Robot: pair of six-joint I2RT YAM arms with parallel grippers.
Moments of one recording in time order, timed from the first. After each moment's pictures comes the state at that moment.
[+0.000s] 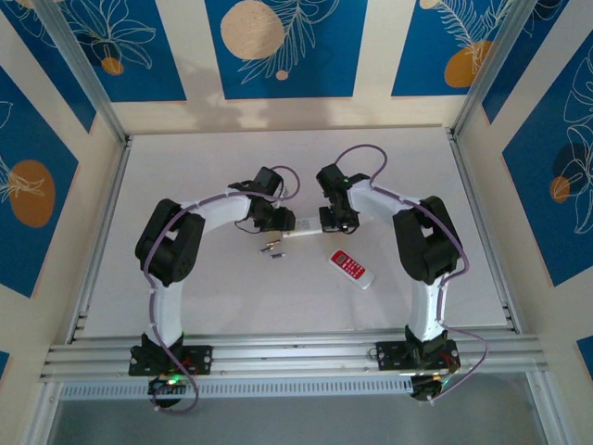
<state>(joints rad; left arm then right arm) -0.55 2.03 1.39 -0.51 0.26 -0.44 0.48 1.95 1.37 -0.81 0.02 0.39</state>
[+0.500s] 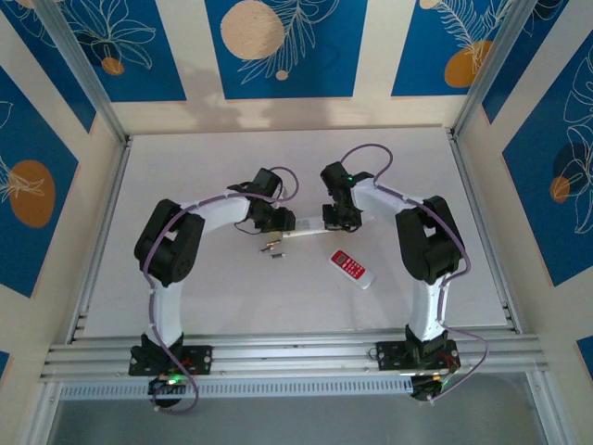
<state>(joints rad) -0.56 2.02 1.36 -0.47 0.29 -0.48 0.46 1.94 1.37 -0.81 -0.01 0.42</state>
